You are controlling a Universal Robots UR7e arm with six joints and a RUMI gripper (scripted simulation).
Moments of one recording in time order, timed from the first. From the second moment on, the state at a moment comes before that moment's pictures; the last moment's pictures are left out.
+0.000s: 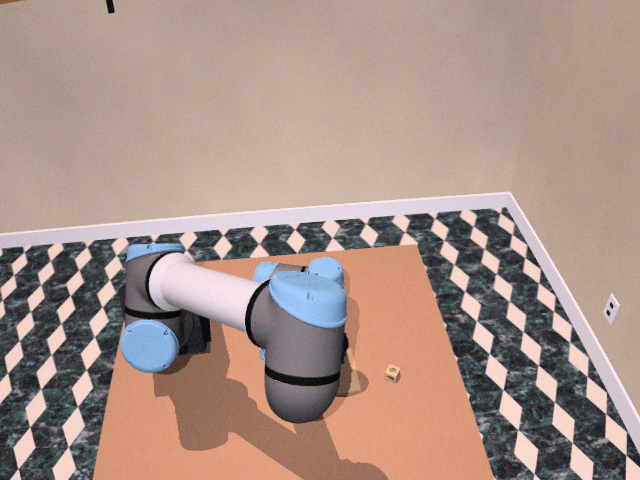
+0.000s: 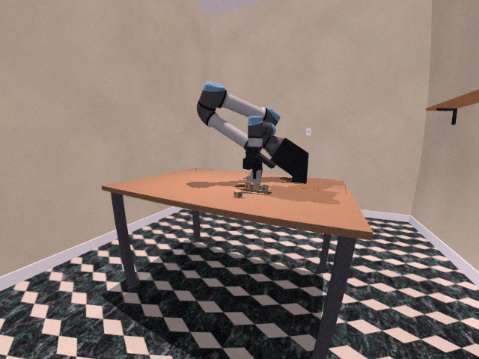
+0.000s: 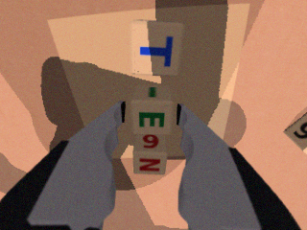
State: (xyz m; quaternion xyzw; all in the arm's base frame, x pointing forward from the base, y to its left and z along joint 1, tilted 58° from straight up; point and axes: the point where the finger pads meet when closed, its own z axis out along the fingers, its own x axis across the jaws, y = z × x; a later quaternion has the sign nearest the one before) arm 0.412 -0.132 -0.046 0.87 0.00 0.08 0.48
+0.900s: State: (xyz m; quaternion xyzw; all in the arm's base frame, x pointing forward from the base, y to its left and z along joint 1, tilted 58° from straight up) arm 0.409 -0.094 -0.021 0.87 0.00 0.09 0.48
